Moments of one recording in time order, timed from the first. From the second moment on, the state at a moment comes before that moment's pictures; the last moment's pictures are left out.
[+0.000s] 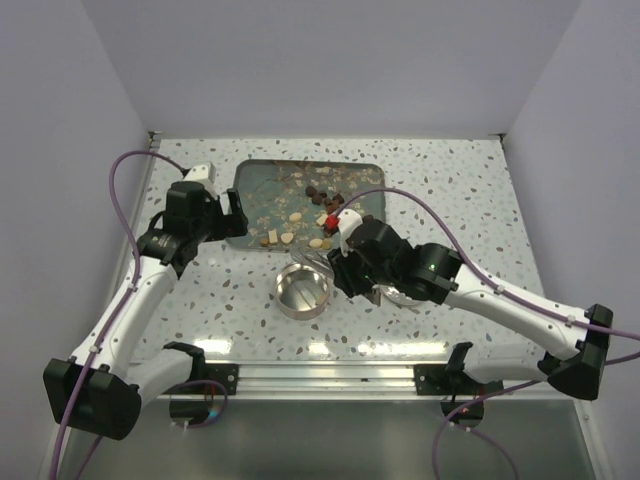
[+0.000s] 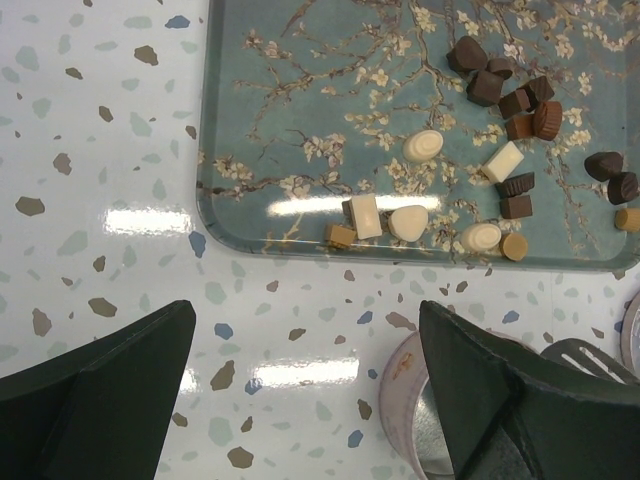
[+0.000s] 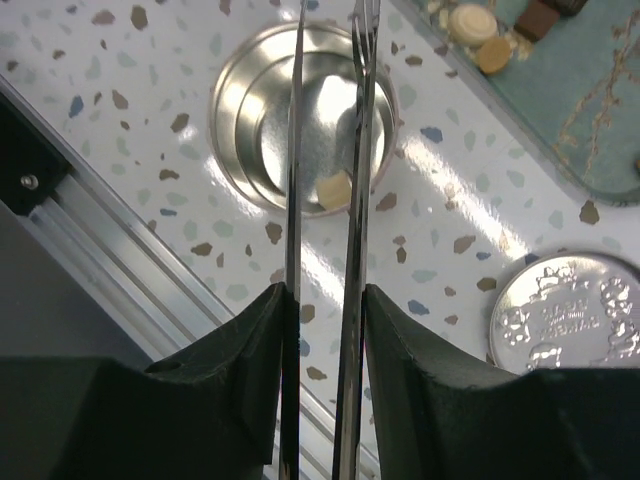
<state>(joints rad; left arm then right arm) -0.22 1.07 0.95 -0.52 -0.05 -0.33 1.03 1.18 1.13 -0.73 0.12 0.27</state>
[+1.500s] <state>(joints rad) -0.22 1.01 0.93 -0.55 -0.08 -0.31 0.91 1.71 1.38 -0.56 0.14 0.14</state>
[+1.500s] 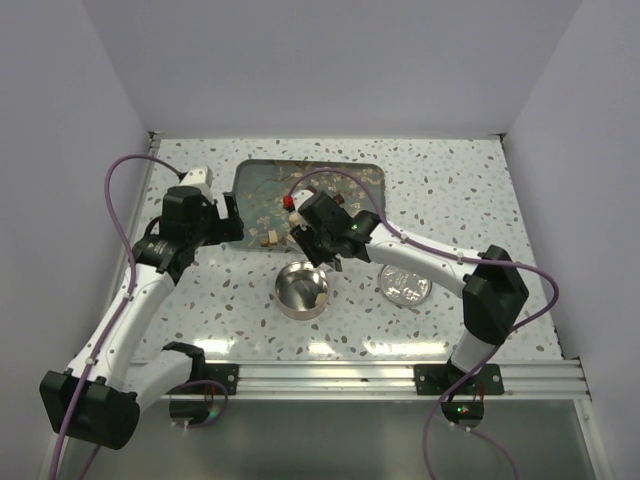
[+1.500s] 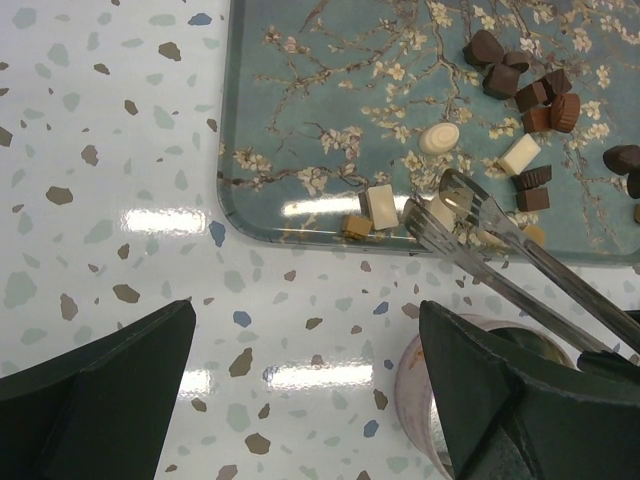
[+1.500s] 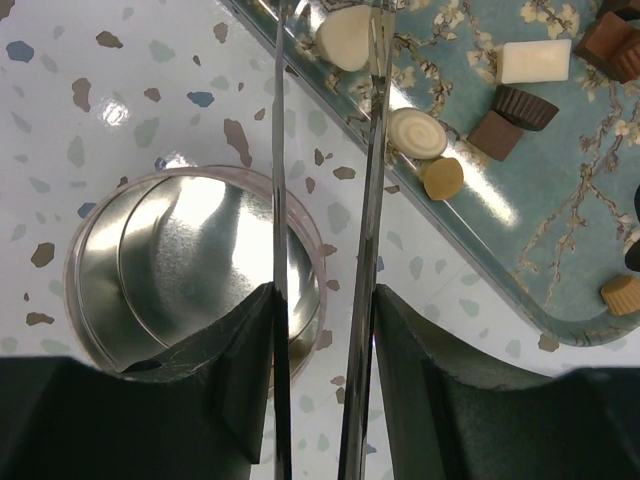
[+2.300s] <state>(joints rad) -0.22 1.04 0.93 -0.54 -0.08 -0.31 0.91 1.72 1.38 -0.56 0.15 0.12</state>
